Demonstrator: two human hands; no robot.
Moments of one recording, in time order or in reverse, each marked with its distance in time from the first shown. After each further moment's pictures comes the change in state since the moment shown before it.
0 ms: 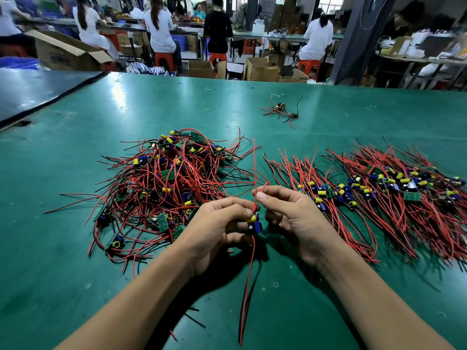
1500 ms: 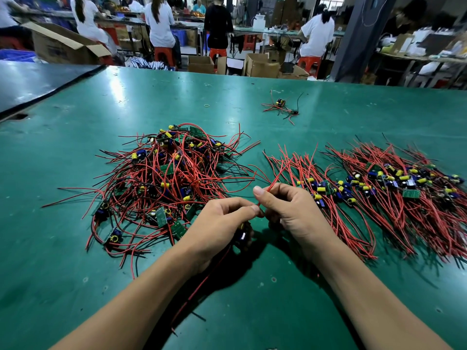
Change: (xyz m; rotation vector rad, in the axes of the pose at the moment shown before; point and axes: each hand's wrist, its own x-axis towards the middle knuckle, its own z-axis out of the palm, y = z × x) left_hand -0.005 -0.007 0.008 0.251 0.056 0.092; right_hand 0.011 0.011 -0.006 -0.195 0.037 -0.137
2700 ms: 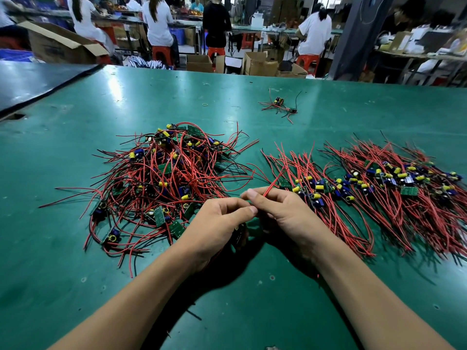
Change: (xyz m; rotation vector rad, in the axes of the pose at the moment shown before) left_hand 0.000 -0.002 0.000 0.000 -0.008 0.037; right_hand -0.004 -0.001 0.004 0.072 -0.140 0.172
